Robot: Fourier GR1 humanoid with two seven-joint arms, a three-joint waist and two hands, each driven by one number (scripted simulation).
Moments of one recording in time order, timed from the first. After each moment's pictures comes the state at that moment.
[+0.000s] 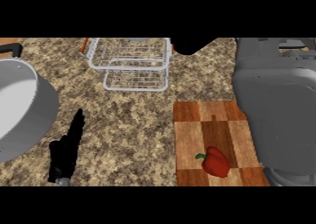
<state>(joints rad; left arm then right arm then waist) 0.07 0.13 -0.11 -1.44 -0.03 0.22 0.02 -1.17 -0.08 0.00 -1.54 0.72 0.39 0.86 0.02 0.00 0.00</state>
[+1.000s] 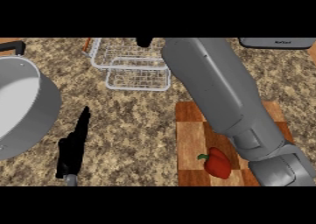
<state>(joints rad) 0.04 0.10 -0.12 -1.41 -0.06 0.22 0.01 -1.35 0.00 0.06 -0.82 0.77 0.03 0.58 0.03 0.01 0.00</state>
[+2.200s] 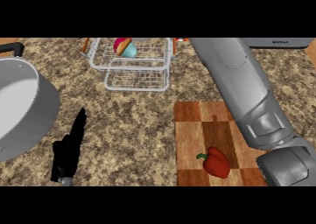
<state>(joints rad) 0.06 0.11 -0.10 -1.44 -0.06 0.20 0.01 -1.34 -0.05 -0.10 -0.65 0.25 -0.47 0.30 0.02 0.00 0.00</state>
